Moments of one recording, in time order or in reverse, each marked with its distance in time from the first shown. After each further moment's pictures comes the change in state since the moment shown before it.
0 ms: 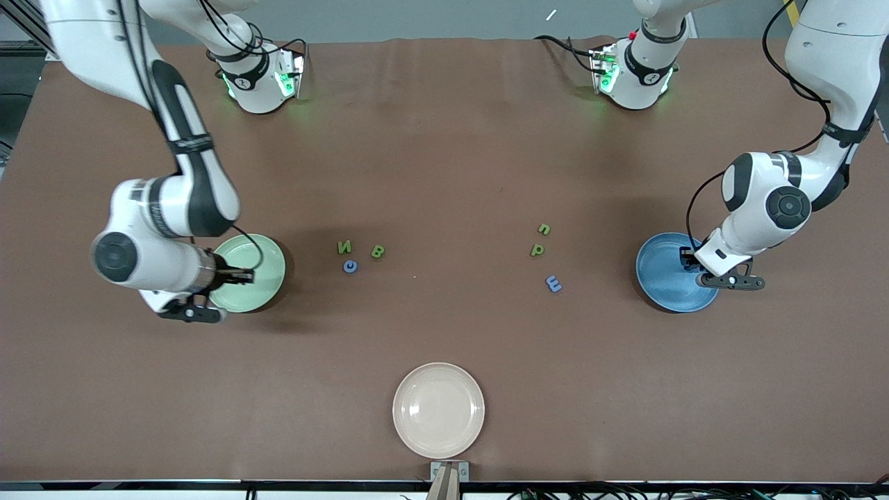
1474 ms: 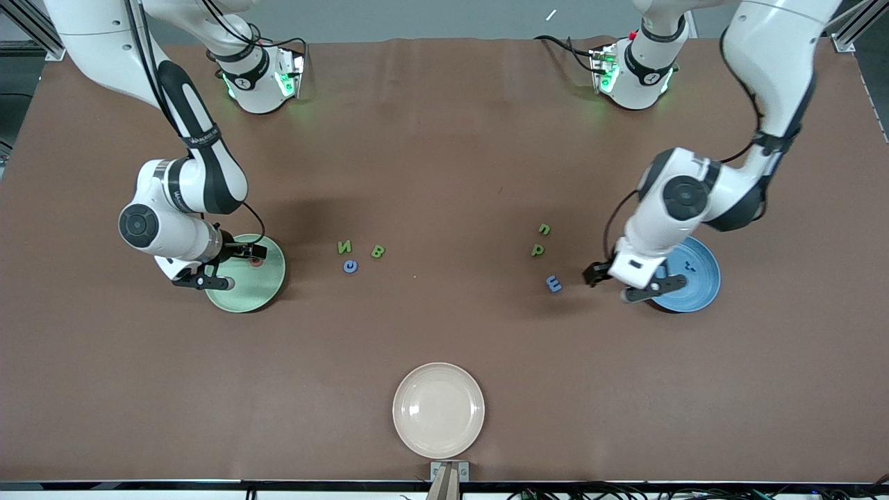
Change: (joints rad) left arm -0.230 0.038 -0.237 0.206 0.001 -0.104 -0.860; right arm -0.010 -0.054 0.022 -0.318 -0.001 0.287 0.007
